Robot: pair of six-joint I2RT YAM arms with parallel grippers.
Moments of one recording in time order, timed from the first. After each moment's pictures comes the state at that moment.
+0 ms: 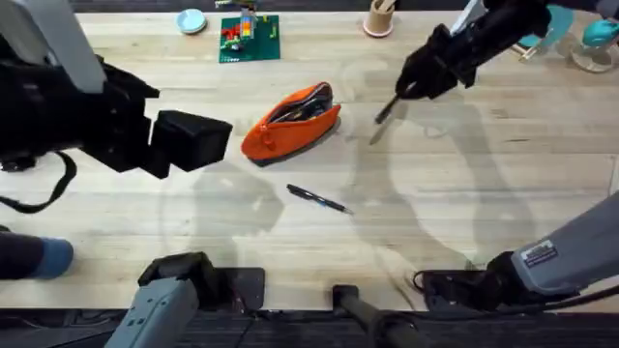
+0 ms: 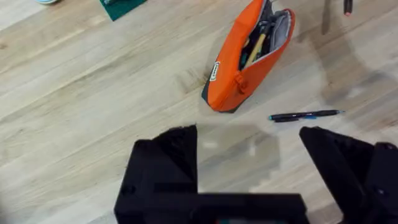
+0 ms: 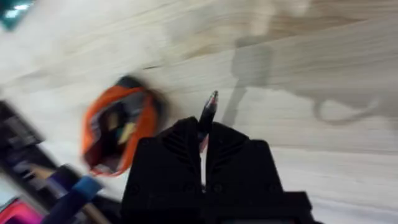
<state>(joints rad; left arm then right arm) 0.18 0.88 1.29 -1.35 0.40 0.52 0.05 1.87 1.50 -1.02 -0.48 0.54</state>
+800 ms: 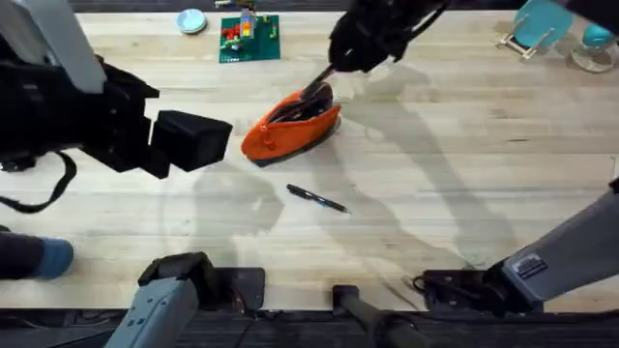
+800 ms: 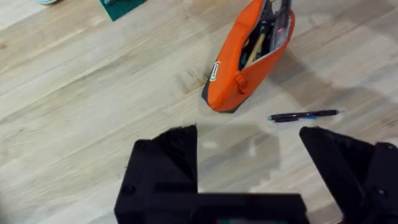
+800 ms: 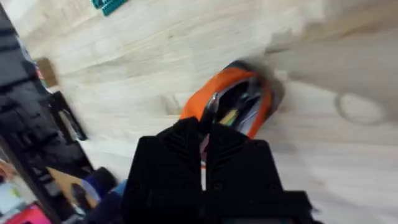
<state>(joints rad) 0.18 0.88 1.29 -1.35 0.40 0.52 0.42 1.86 1.70 -0.93 -0.34 0.94</state>
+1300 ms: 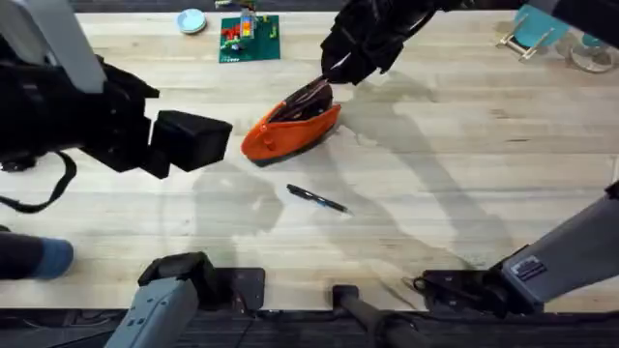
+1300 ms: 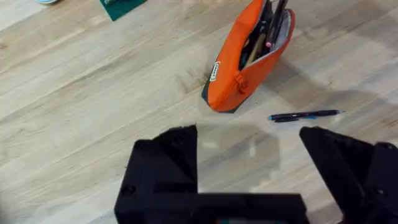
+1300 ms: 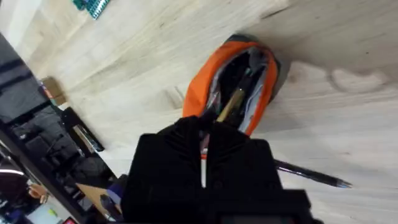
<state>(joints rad) 0.18 0.88 1.29 -1.35 0.40 0.52 0.48 1.86 1.70 -0.97 -0.31 1.17</state>
